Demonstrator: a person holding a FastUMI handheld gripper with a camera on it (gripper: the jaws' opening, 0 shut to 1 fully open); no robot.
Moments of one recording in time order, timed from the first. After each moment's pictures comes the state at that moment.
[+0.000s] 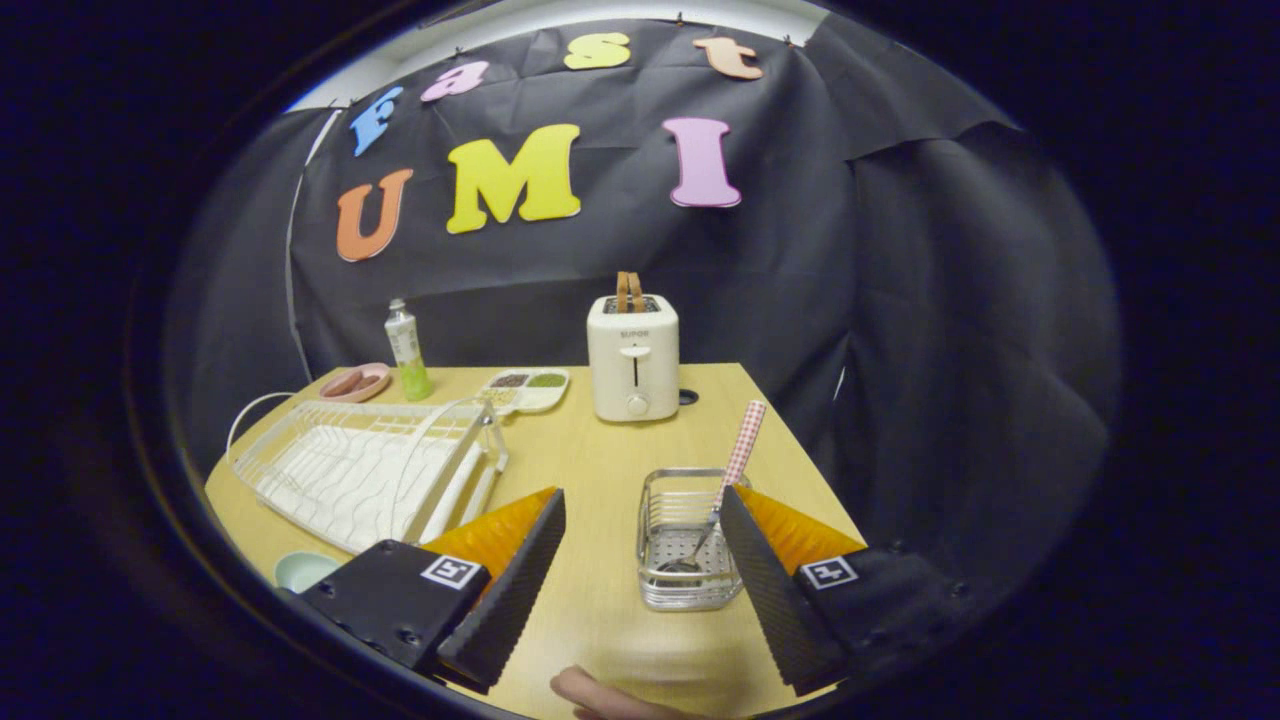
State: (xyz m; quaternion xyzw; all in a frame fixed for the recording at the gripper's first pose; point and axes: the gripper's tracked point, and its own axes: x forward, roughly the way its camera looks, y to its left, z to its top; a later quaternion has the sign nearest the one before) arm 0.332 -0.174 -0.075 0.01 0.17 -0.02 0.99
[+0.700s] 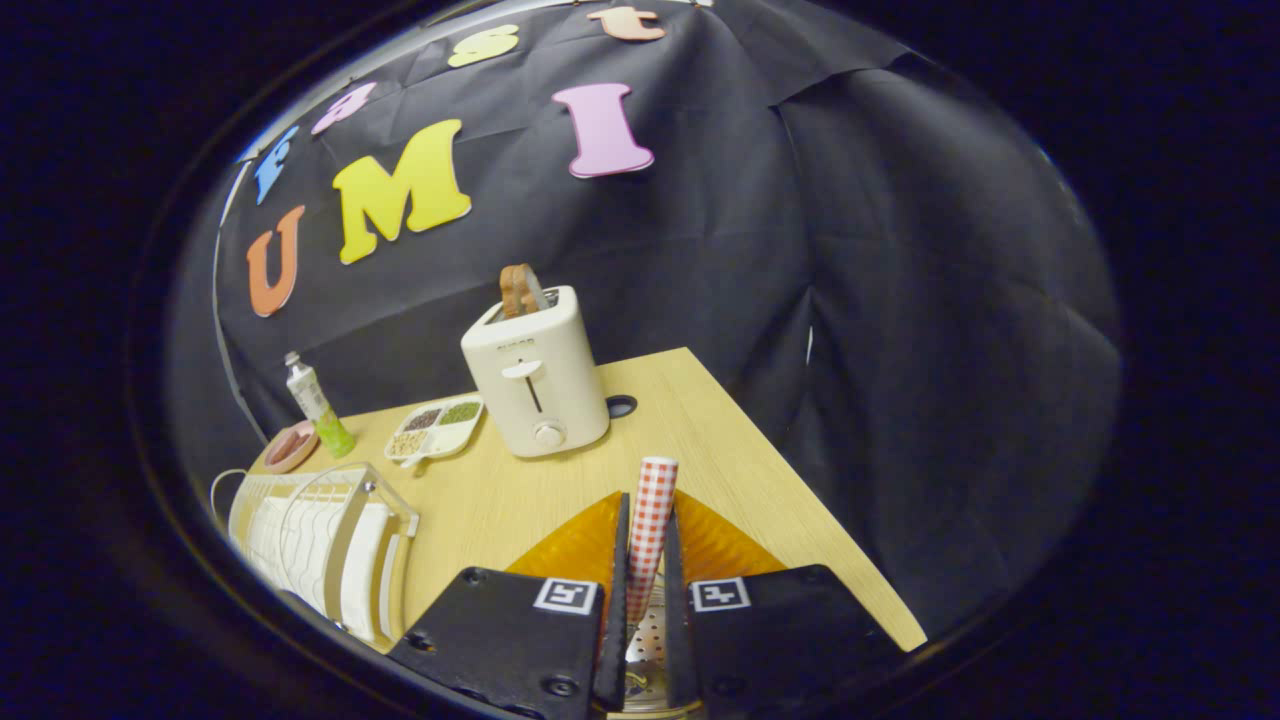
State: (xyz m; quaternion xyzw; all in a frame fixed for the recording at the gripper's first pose) arm 0.429 -0.217 -0.084 0.10 0.19 -0.06 0.97
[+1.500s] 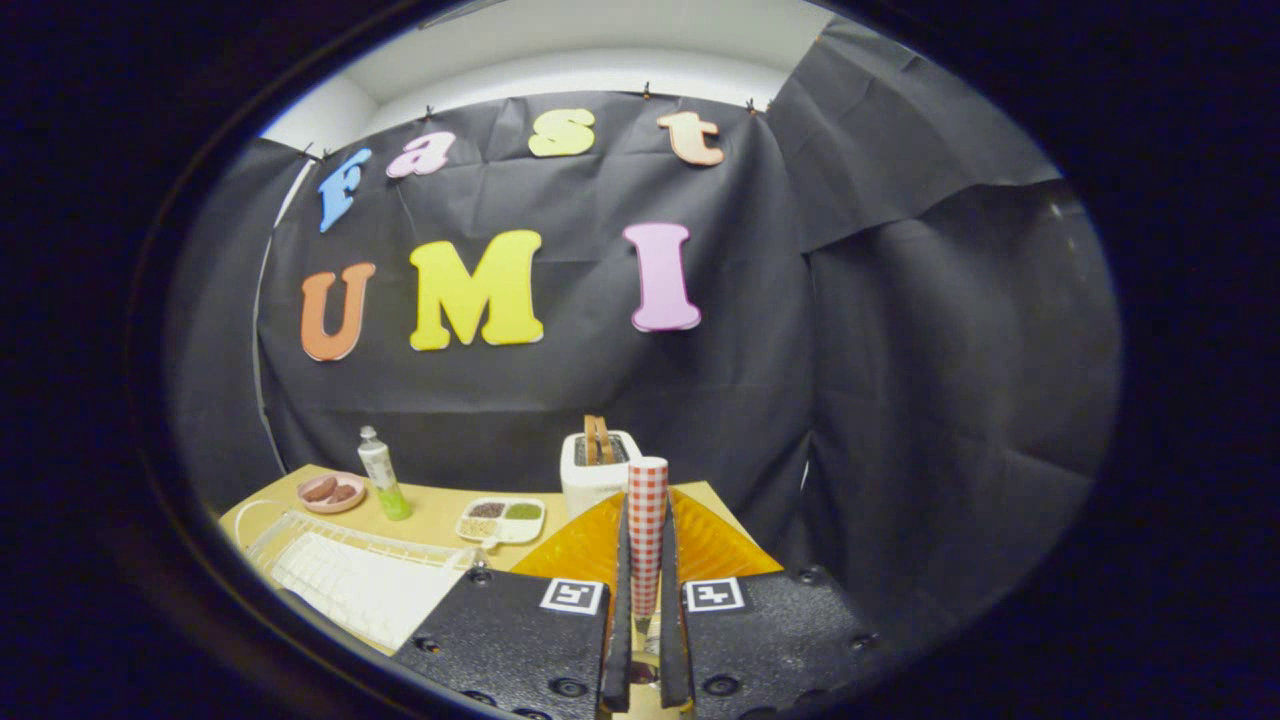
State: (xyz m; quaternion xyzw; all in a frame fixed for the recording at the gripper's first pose) arm 0.316 -0.152 0.074 0.03 0.00 -0.08 1.00
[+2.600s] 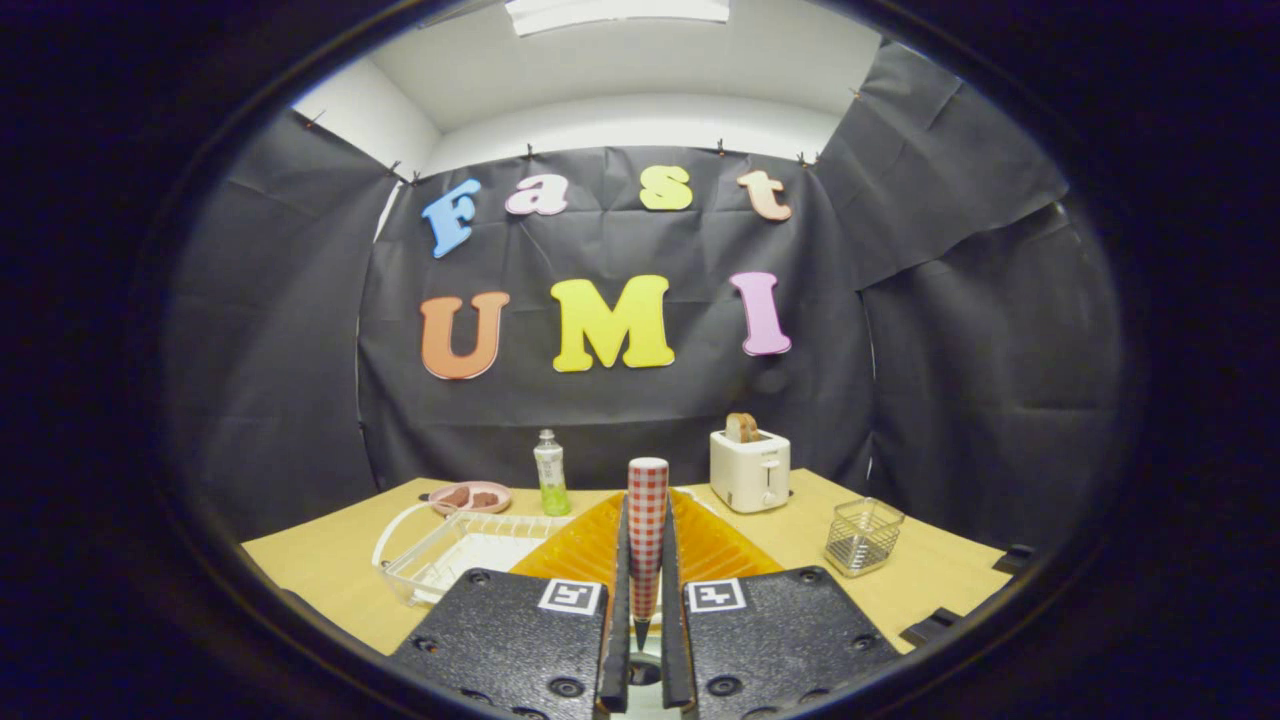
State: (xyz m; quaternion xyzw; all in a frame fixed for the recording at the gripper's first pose) arm 0.145 0.105 -0.030 0.03 -0.05 -0.02 1.00
